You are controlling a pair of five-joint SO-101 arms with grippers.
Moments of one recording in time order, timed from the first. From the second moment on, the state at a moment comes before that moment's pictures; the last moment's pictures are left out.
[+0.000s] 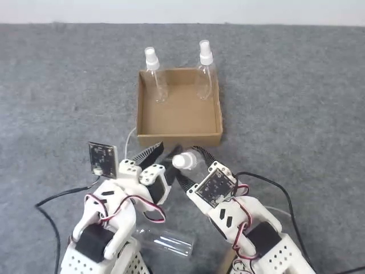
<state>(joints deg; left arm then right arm) 24.0 -103.5 84.0 54.8 28.5 -43.0 -99.4 95.5 30.9 15.9</state>
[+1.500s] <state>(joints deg) -18.8 -103.5 90.0 54.7 25.2 -41.7 -100.1 95.5 33.5 15.9</state>
